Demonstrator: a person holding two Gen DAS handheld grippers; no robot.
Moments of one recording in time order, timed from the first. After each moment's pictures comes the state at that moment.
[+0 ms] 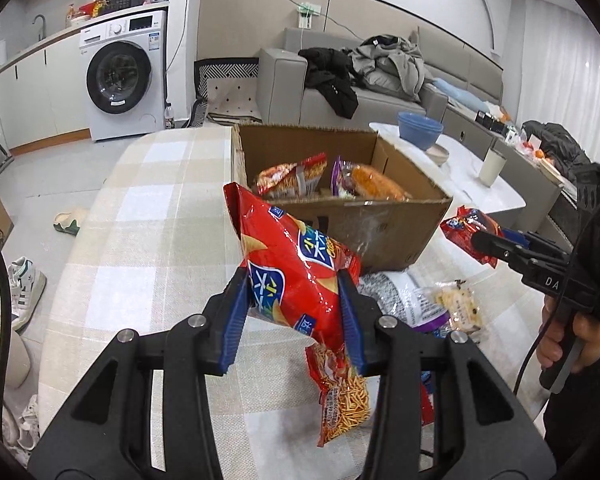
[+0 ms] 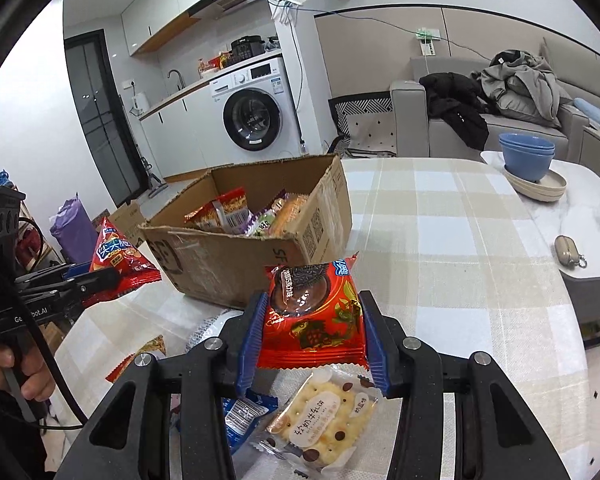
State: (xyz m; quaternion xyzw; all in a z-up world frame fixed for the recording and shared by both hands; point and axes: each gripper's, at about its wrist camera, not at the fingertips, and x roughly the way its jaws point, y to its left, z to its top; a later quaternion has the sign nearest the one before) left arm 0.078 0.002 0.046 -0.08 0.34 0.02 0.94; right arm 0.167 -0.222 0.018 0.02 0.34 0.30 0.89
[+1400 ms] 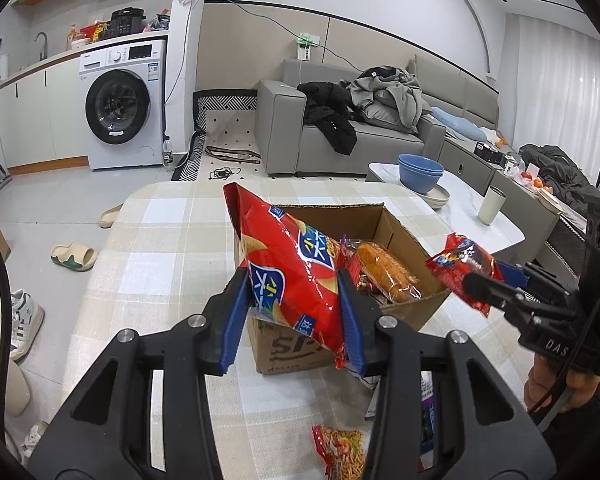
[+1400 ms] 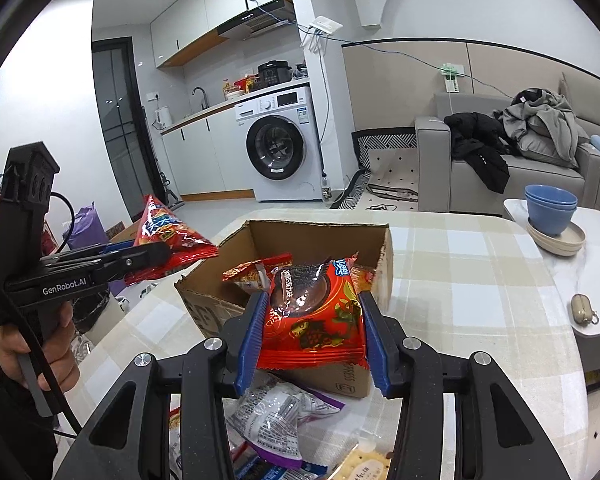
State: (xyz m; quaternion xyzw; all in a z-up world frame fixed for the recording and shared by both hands) left arm 0.115 0.034 0.119 -0.08 0.29 0.01 0.95; right arm 0.178 -0.172 0.064 0.01 0.28 0.33 0.90
